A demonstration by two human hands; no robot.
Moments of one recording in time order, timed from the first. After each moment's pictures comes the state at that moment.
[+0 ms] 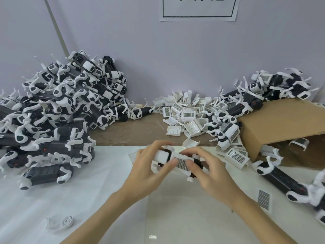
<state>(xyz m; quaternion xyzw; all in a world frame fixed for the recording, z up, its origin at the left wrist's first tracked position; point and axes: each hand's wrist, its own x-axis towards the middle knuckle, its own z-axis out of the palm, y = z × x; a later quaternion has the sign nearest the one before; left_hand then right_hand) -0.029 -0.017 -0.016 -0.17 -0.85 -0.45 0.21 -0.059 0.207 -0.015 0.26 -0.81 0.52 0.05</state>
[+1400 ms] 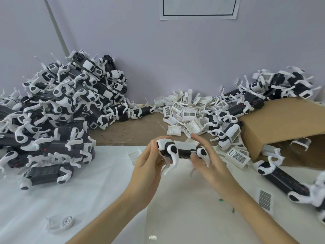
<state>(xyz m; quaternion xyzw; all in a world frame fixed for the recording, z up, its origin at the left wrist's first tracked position) -0.023 0.010 -0.006 -0.05 -0.56 -0.83 0.05 -0.067 0.205 -0.019 0.23 -0.72 0.65 -0.01</state>
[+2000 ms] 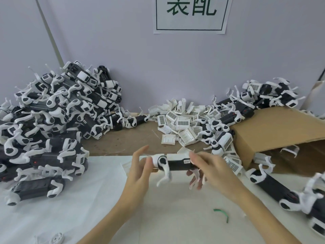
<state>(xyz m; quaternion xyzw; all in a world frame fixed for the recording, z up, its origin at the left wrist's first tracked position) -0.035 -0.007 -0.027 -0.02 -0.72 -0.69 0.13 -0.072 0.223 0.015 0.18 -0.80 0.57 -0.03</state>
